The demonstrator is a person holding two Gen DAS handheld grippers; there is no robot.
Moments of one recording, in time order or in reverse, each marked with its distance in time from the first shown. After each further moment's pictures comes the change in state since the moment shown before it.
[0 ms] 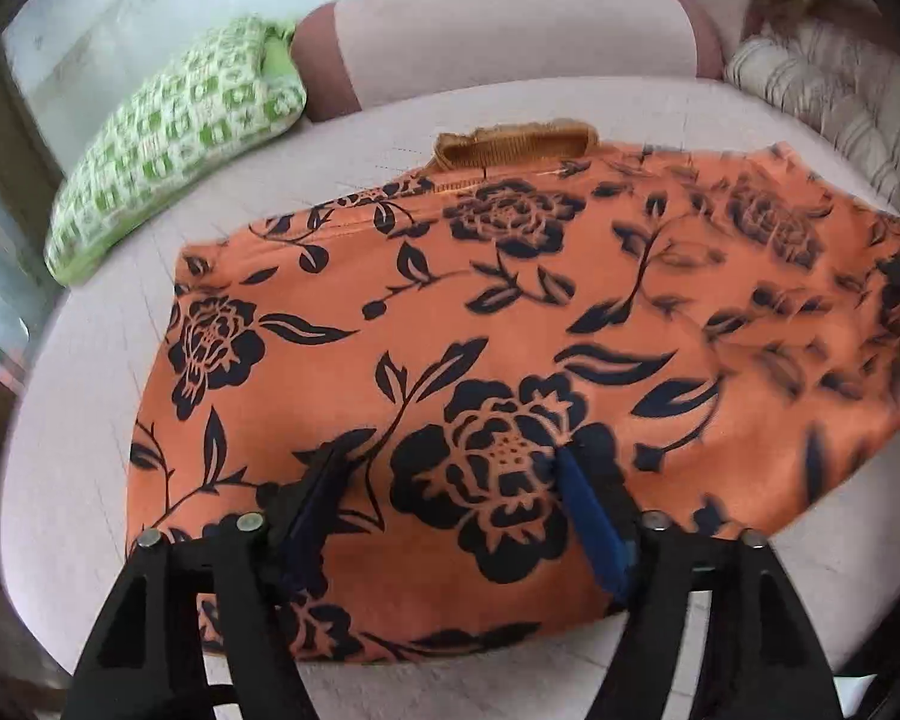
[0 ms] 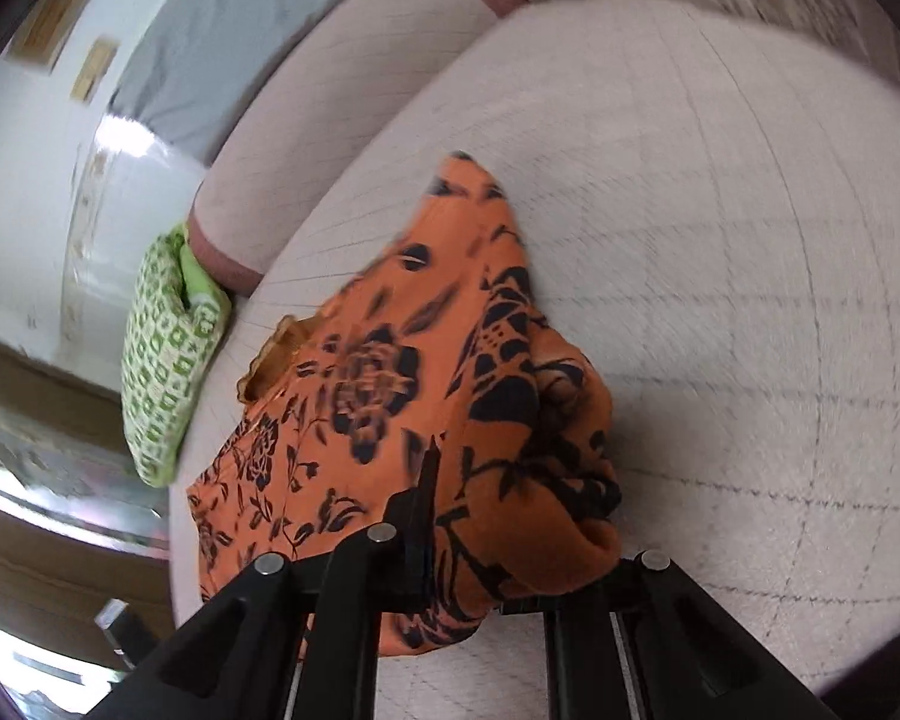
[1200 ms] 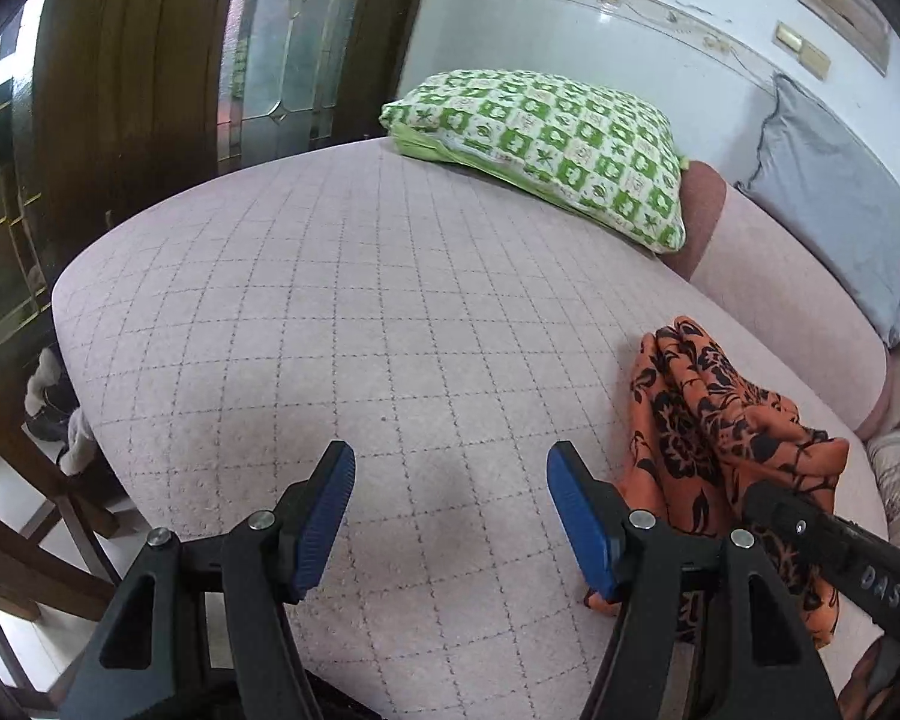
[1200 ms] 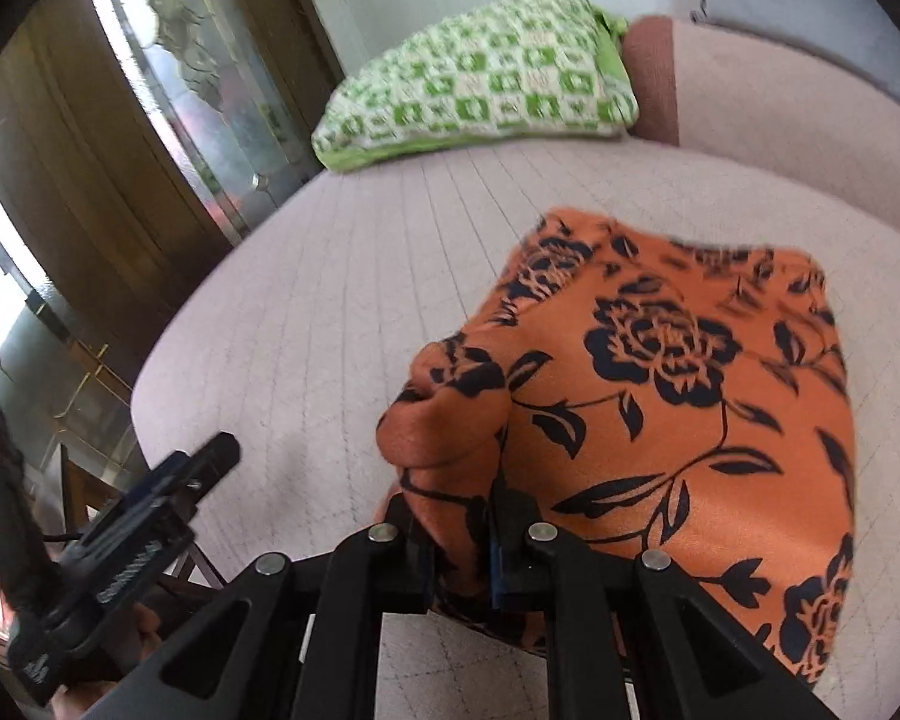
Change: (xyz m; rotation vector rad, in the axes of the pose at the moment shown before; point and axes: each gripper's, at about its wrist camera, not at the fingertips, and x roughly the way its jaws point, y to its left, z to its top) left arm -0.082 0.236 -0.107 -0.739 -0.226 0.167; right arm 0.110 0.320 -0.189 -0.894 0.200 0.148
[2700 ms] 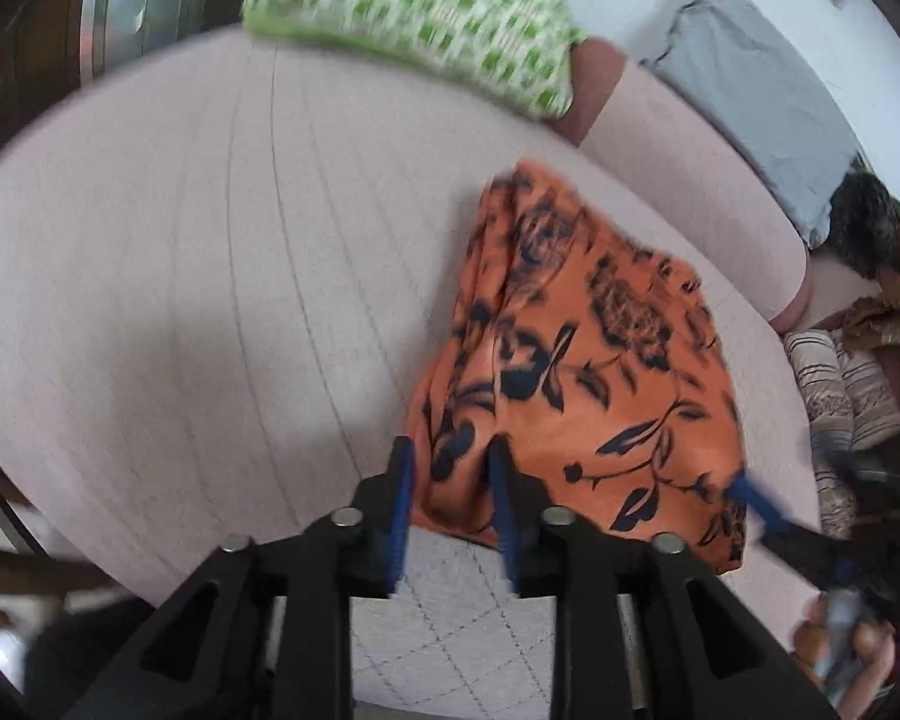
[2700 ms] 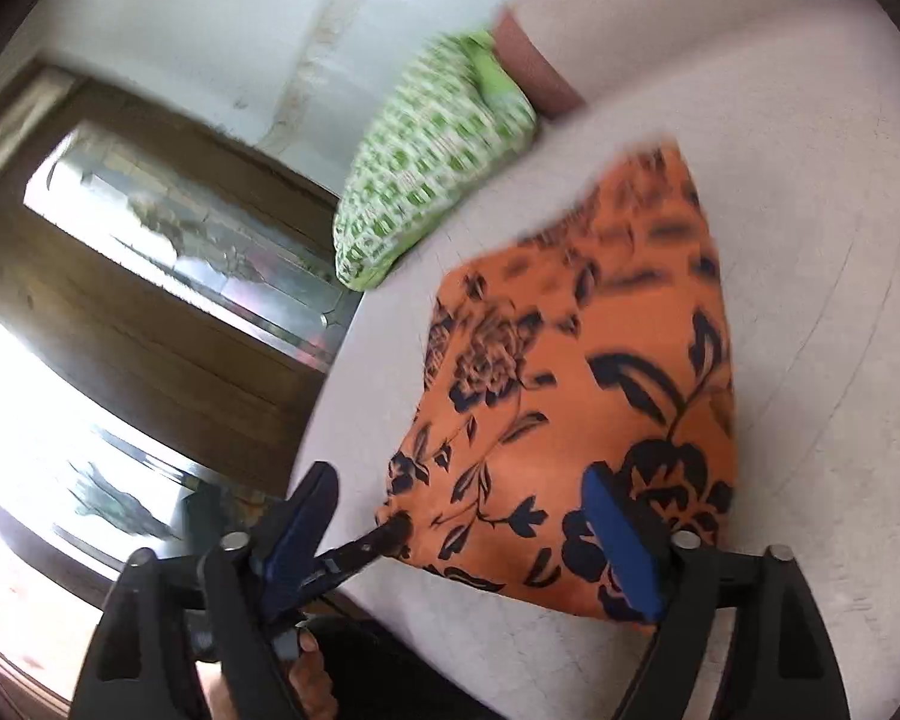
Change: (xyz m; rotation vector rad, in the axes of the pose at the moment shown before) left arm 0.006 -0.069 -0.022 0.129 0.268 -0.223; right arm -0.049 -0.163 -0.052 0.508 -0.086 0.426
